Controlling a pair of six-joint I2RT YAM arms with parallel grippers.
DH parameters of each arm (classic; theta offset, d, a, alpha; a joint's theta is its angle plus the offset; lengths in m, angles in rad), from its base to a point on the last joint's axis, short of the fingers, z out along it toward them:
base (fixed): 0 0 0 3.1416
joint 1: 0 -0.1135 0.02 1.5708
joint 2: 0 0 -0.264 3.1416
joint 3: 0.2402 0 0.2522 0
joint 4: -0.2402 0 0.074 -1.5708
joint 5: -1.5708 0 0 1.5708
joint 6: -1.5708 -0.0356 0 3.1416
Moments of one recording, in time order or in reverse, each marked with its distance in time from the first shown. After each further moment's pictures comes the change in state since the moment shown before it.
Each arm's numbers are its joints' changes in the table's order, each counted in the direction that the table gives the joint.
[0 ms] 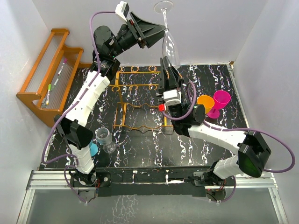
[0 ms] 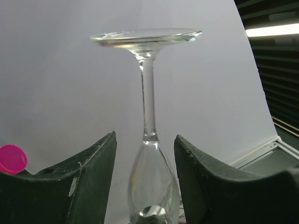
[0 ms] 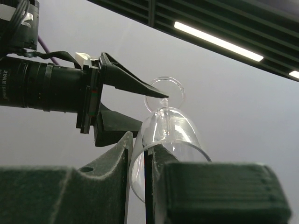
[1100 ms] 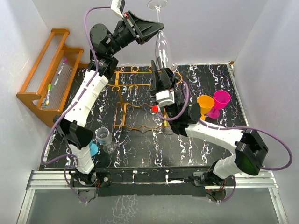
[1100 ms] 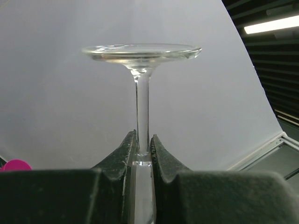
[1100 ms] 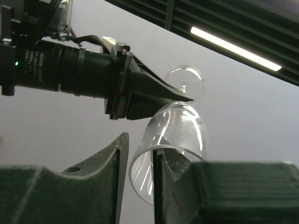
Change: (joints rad) left arm -0.006 0.001 0.045 0.000 0.028 -0.040; right arm -0.024 0.035 0.037 -0.045 0.045 0.016
